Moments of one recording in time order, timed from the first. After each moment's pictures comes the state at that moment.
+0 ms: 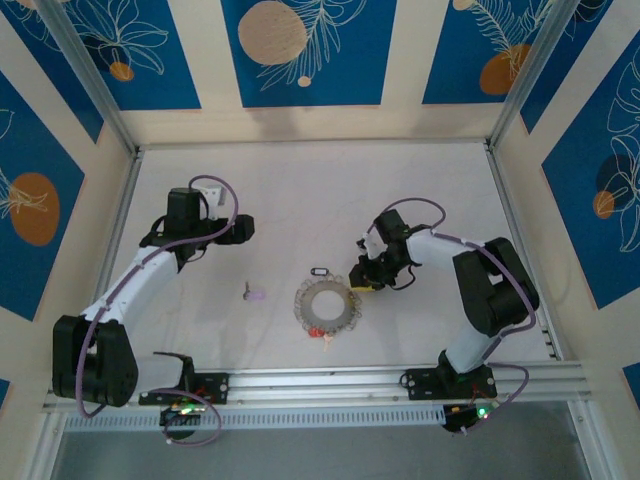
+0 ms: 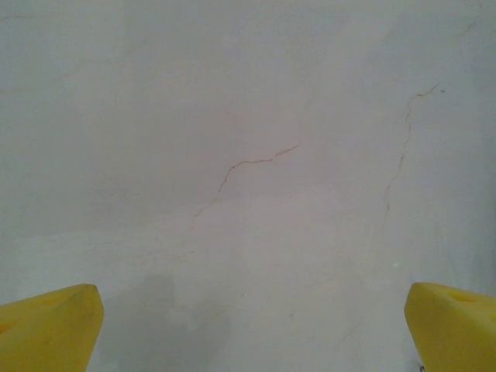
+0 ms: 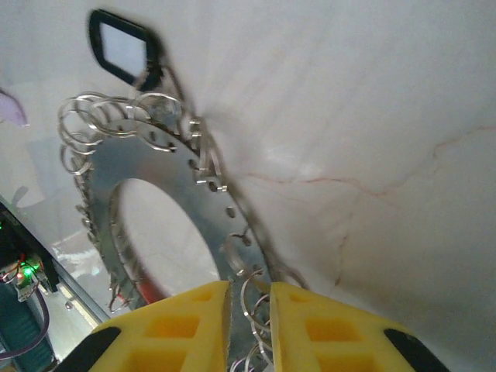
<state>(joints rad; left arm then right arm) -0.17 1.27 0.86 -0.33 0.26 -0.18 0.40 1.66 0.87 -0.58 -0.62 0.33</state>
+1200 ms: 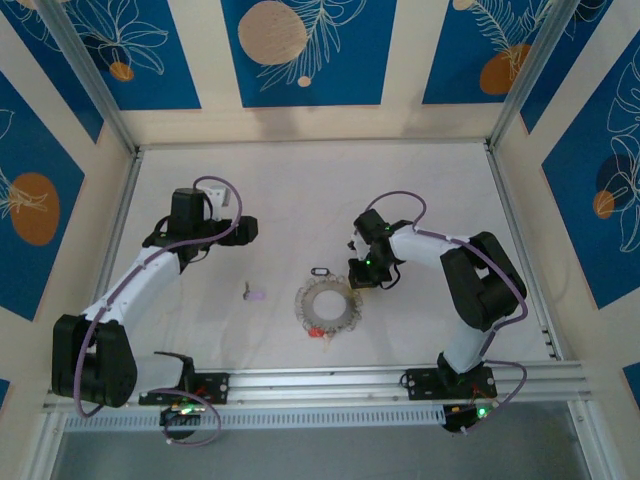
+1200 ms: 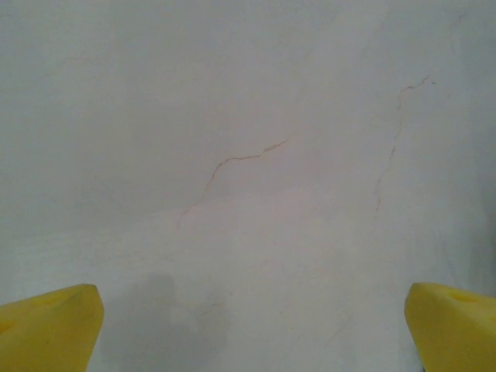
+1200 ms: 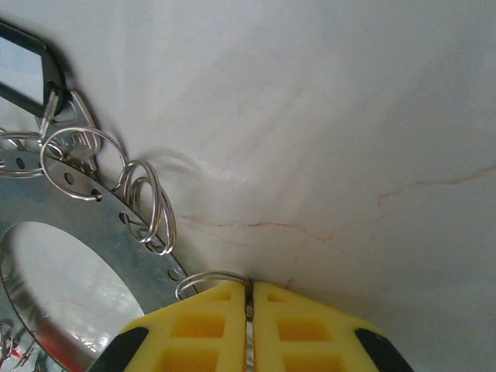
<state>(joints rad) -0.20 1.27 0.86 -0.33 0.25 -0.18 0.52 1.74 0.98 -0.67 -0.33 0.32</state>
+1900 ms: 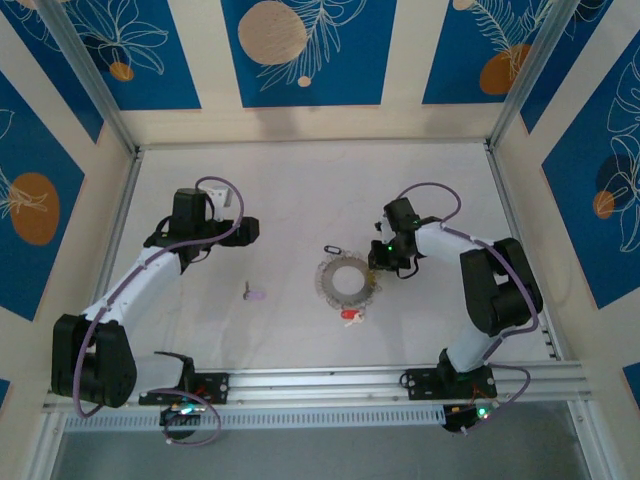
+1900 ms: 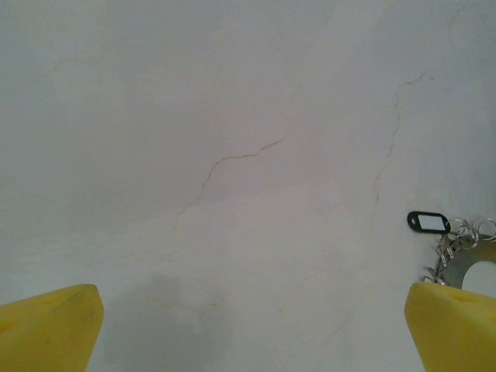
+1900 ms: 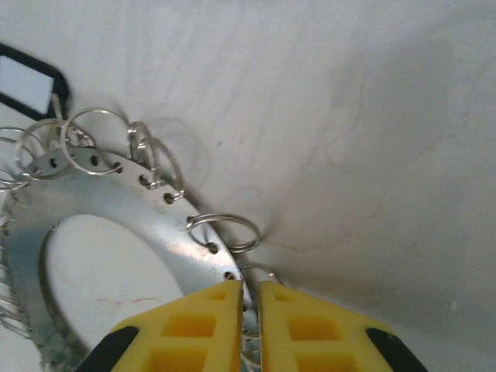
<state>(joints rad) -0.21 1.27 0.86 -0.33 0.24 -0.17 0.33 1.65 0.92 -0.55 -0.29 0.33</state>
